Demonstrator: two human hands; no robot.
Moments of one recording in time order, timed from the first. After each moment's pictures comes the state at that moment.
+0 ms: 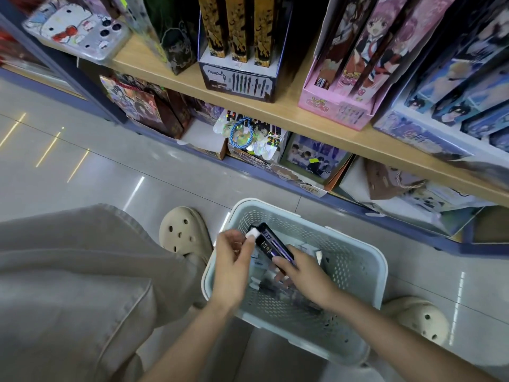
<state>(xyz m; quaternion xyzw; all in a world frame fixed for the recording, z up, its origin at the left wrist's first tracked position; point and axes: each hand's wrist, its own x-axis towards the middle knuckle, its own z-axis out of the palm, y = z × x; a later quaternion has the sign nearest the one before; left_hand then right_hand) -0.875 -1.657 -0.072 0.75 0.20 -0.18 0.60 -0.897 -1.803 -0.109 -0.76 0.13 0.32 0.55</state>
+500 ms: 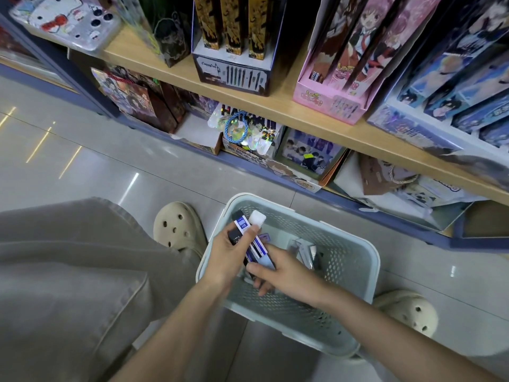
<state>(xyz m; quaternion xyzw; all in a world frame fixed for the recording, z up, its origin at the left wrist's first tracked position) -0.862 -1.659 -0.074 0.67 0.23 -0.24 0.67 -0.895 -1.783 -0.080 -0.65 0.07 0.38 0.66</state>
